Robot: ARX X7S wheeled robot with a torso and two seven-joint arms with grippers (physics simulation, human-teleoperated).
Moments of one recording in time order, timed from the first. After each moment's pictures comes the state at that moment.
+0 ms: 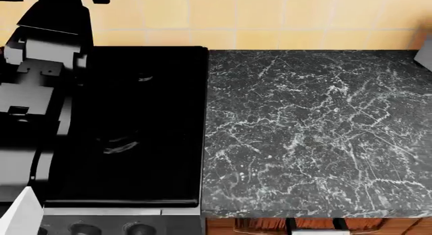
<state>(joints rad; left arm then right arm) -1.66 -0.16 0.27 -1.31 0.00 -0.13 -0.35 2.07 0.32 -0.37 0.59 0.29 0.73 0.07</state>
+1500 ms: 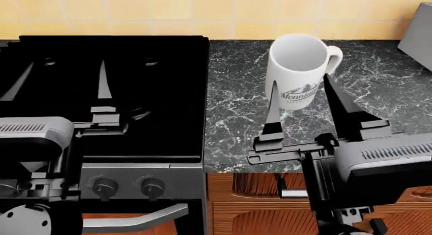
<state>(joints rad) -0.29 -0.31 -0.02 0.72 -0.34 -0.39 -0.23 0.36 0.46 -0.39 -0.91 0.27 0.56 0.53</state>
